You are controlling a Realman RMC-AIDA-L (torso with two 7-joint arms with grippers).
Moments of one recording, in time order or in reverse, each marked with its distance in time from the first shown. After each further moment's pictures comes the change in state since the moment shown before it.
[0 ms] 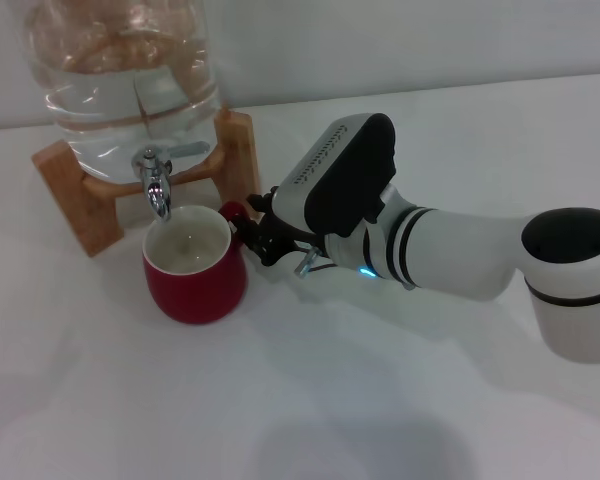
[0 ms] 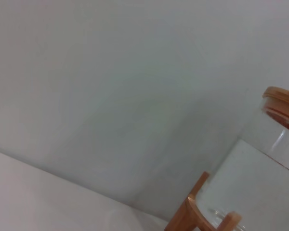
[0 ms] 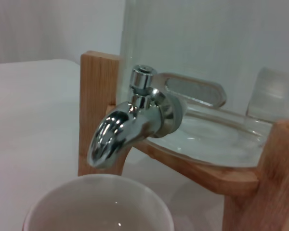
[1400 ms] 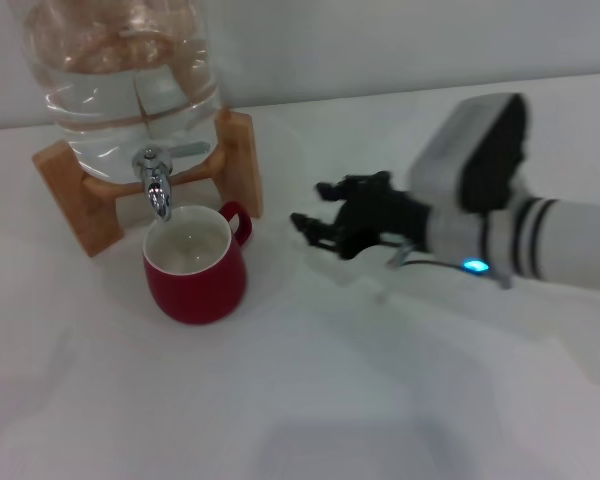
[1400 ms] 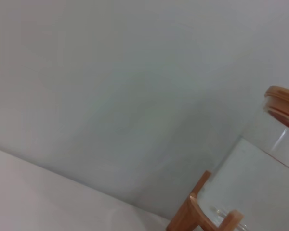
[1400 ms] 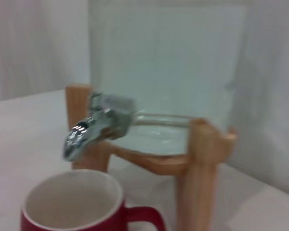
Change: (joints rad) left arm 0.003 0.001 0.000 0.002 0.002 0.000 -0.002; right arm -0.234 -0.193 0.101 0.221 -0.010 0.241 0.024
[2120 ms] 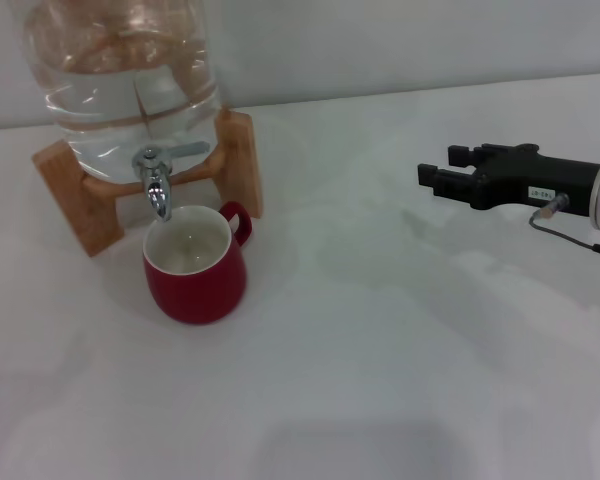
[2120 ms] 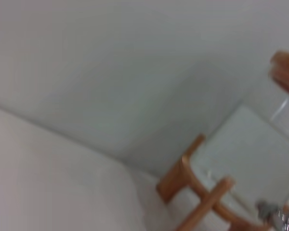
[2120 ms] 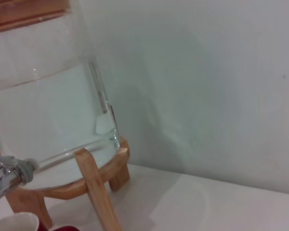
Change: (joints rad) left arm -0.074 0.020 0.014 0.094 0.192 -0.039 -0.177; right arm -0.236 0.053 0.585 0.034 -0.457 0.486 0.413
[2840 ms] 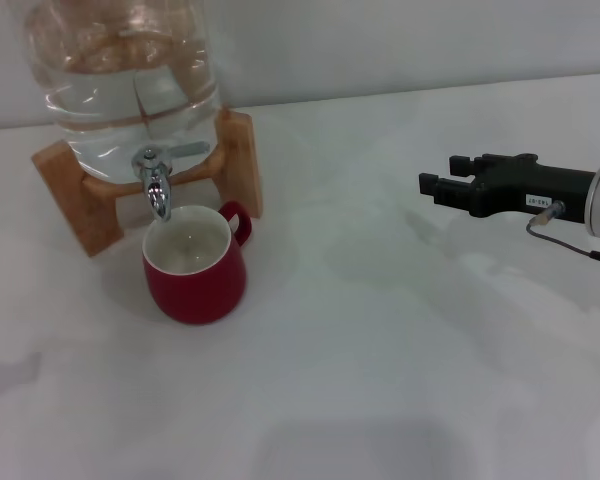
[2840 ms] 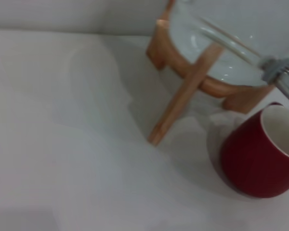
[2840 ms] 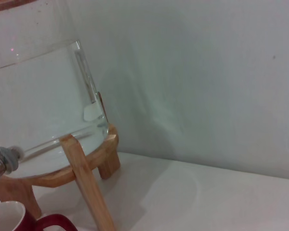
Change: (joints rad) left arm -0.071 -0.023 0.566 0.599 0.349 -0.009 -0.485; right arm 0.016 0.063 0.098 -0.040 -0.123 0.050 0.025
